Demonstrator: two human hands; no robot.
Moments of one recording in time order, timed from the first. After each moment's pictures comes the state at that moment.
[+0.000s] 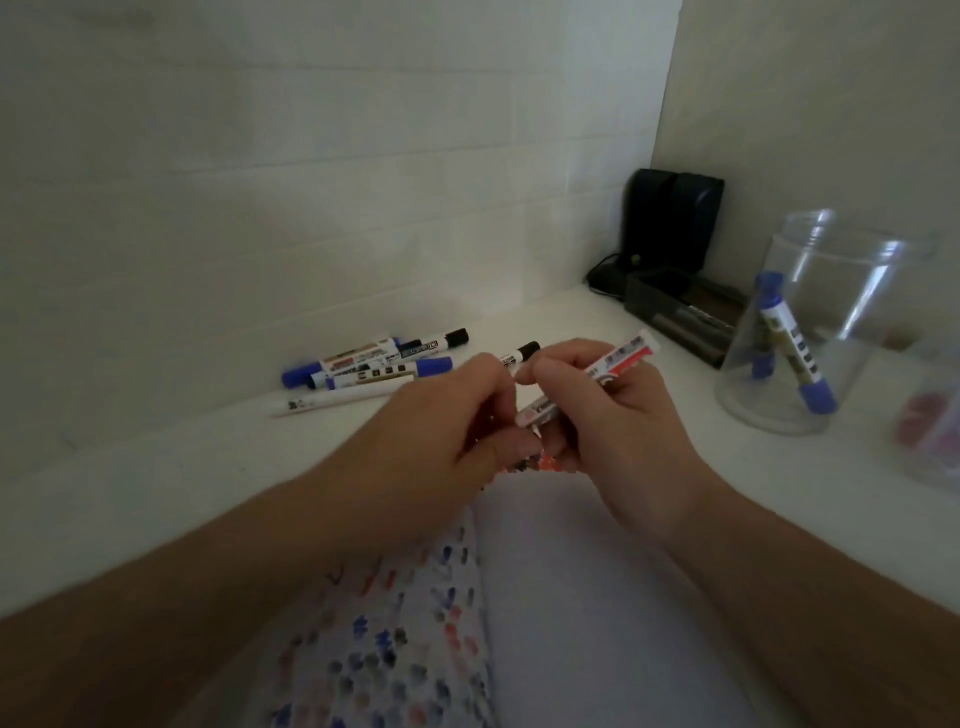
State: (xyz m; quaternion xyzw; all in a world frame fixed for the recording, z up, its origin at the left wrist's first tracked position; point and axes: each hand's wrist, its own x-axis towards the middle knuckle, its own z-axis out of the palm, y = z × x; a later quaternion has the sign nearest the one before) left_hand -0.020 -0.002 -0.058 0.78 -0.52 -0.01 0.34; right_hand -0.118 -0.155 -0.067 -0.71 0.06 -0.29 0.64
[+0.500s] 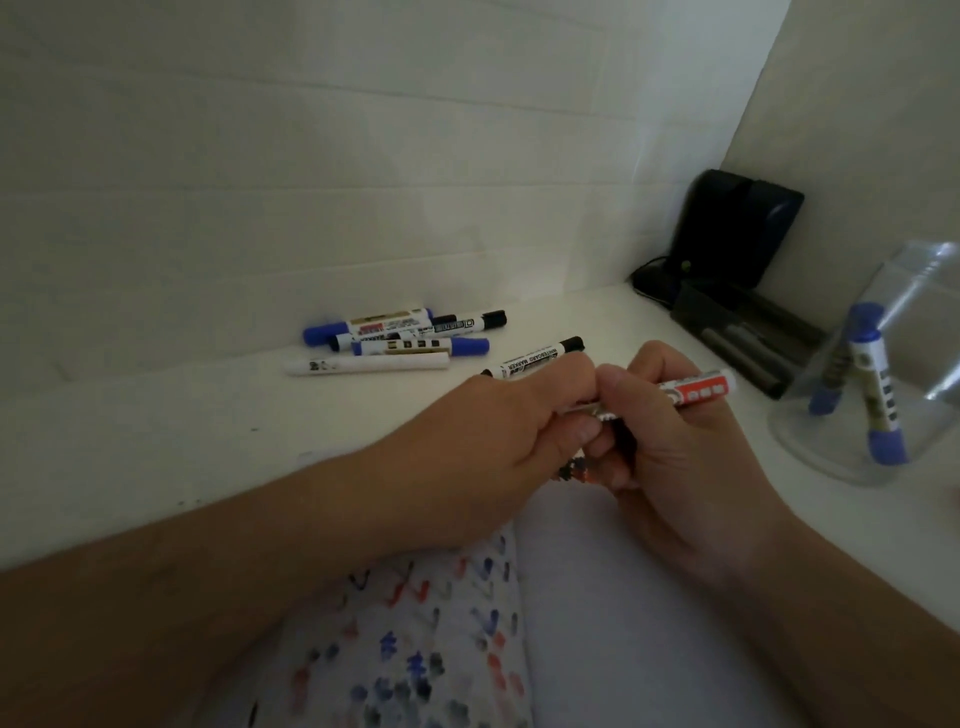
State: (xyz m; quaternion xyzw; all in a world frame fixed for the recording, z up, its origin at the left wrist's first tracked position) left_hand -0.008 -0.009 -0.068 0.73 -0.58 -0.02 0.35; right_hand -0.101 -0.152 -0.075 -0.60 0.06 -0.23 0.77
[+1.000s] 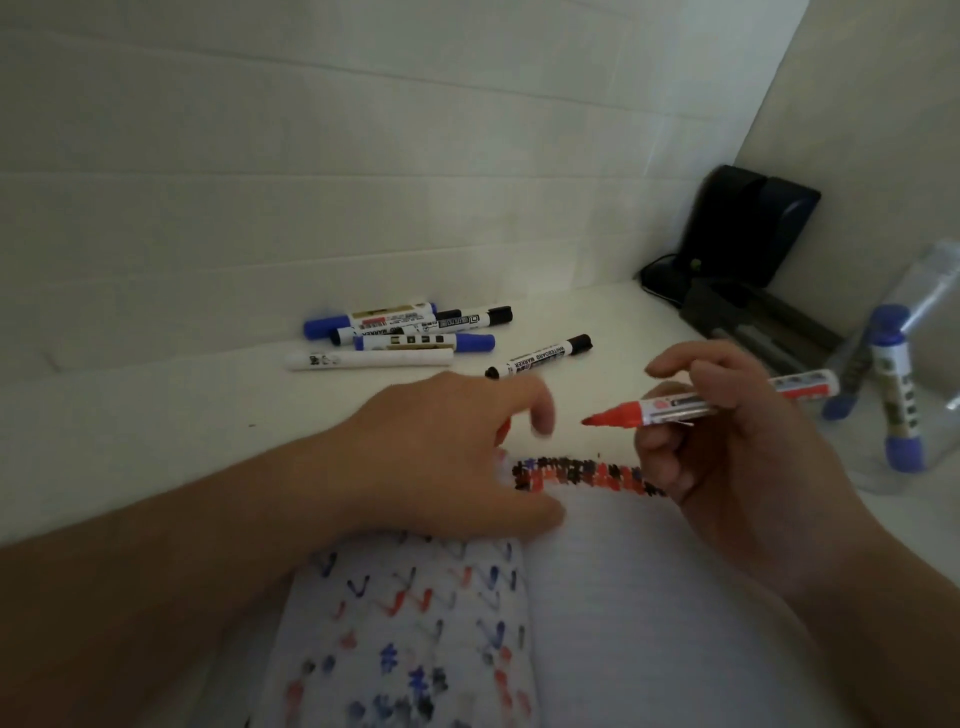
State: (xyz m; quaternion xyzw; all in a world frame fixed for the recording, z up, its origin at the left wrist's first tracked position) left_hand 0.013 0.004 -0.066 0.84 -0.50 -0.11 0.17; right_hand -0.115 -0.175 -0.065 -0.62 0.10 -0.21 0.75
